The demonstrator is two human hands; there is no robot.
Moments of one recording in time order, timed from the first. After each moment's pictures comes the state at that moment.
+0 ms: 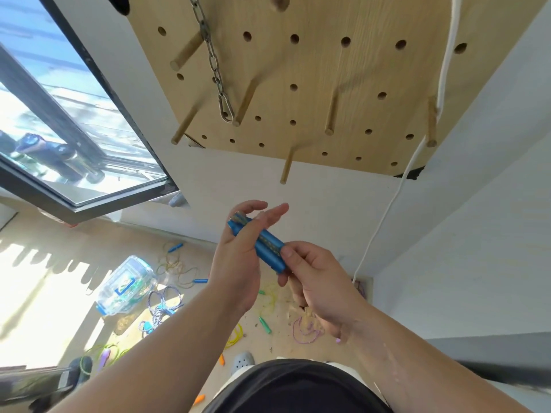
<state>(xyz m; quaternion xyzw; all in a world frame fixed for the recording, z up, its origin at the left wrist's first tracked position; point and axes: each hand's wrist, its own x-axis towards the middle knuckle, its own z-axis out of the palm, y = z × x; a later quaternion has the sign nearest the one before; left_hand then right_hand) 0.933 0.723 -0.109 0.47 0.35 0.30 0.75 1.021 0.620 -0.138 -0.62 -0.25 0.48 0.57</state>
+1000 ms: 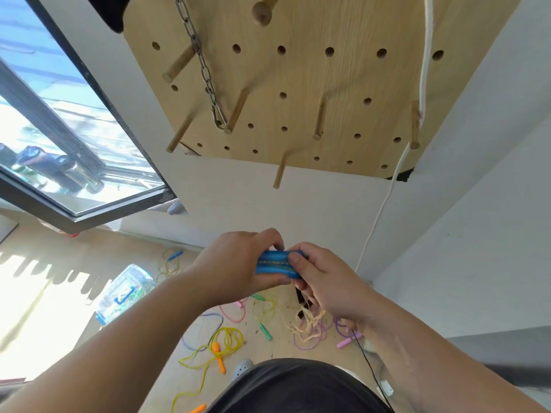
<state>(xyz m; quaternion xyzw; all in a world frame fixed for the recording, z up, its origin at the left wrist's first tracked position) 0.920 0.752 -0.098 0.98 0.15 -0.01 0.15 1.052 0.604 -0.133 -0.70 -0.37 0.45 0.42</state>
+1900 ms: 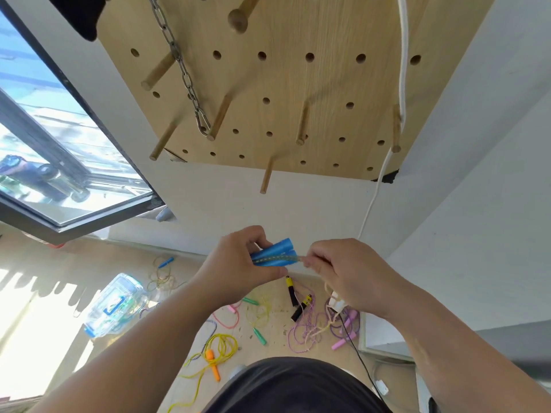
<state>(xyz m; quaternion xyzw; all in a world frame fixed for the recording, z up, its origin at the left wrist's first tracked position) 0.938 0.739 -0.115 0.83 0.33 0.05 0.46 1.100 0.579 -0.111 -0.78 -0.52 0.26 0.22</state>
